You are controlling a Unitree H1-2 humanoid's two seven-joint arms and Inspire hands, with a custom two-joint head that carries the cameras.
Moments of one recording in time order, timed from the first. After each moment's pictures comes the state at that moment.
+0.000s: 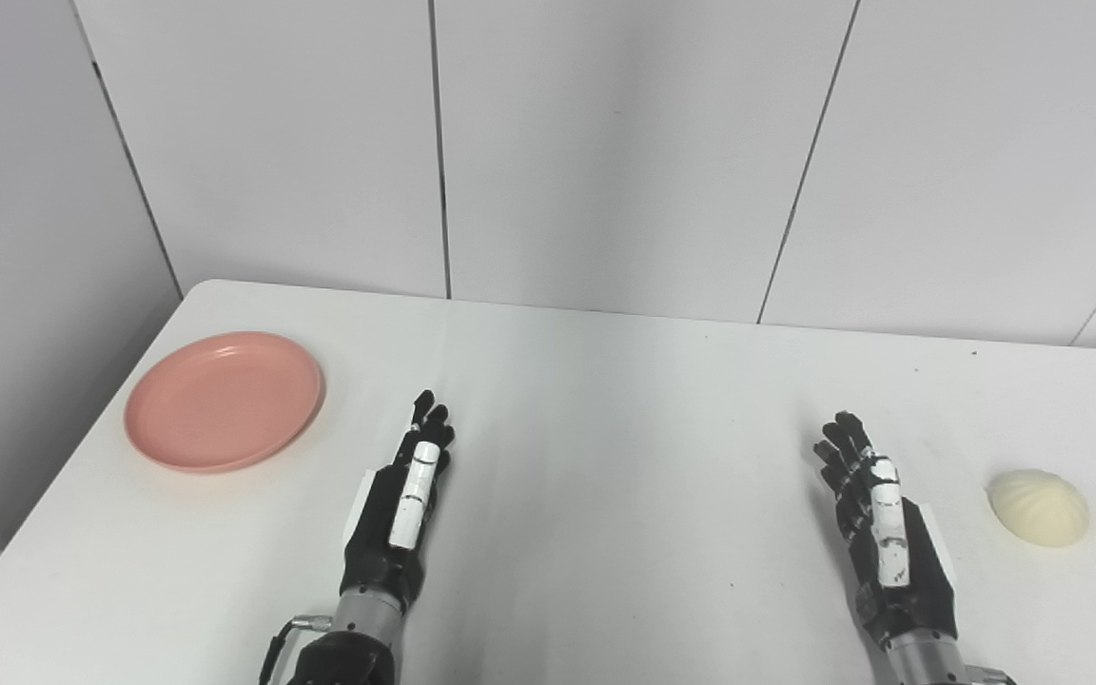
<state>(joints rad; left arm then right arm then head) -0.13 -0.07 -0.04 -0.02 -0.04 0.10 0.01 -0.15 -0.13 -0.11 0.06 0.18 -0.06 0.10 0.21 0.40</state>
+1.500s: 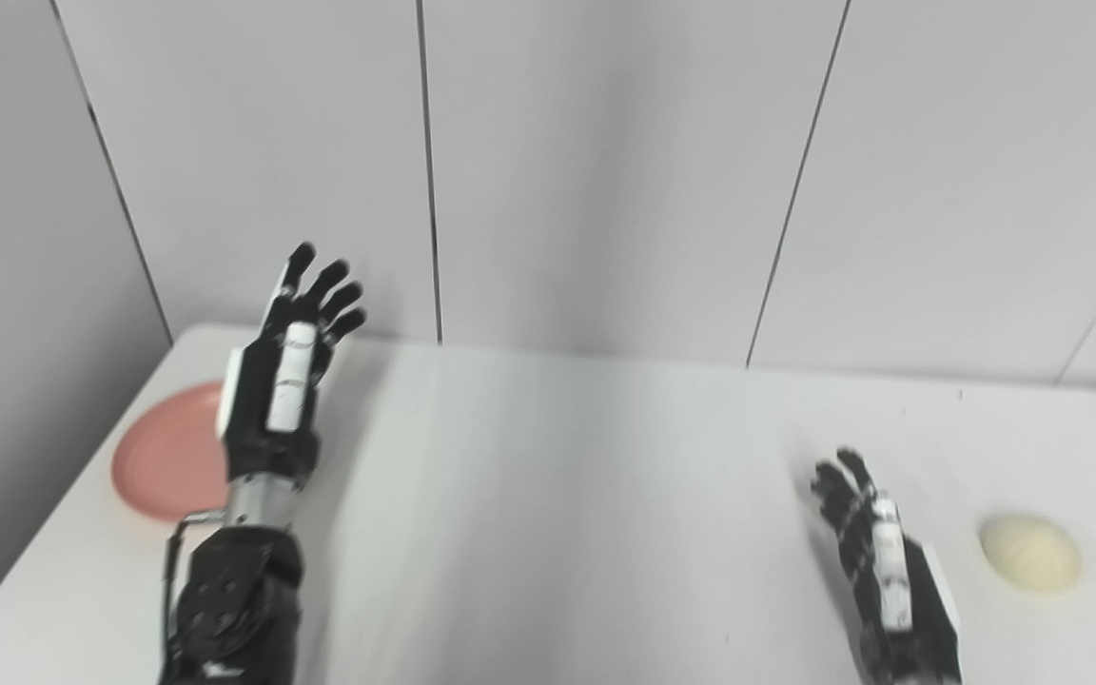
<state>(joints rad) -0.42 0.10 0.20 0.02 -0.19 -0.06 0.03 -0.16 -0.10 -0.12 0.09 0.18 -0.08 0.09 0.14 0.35</state>
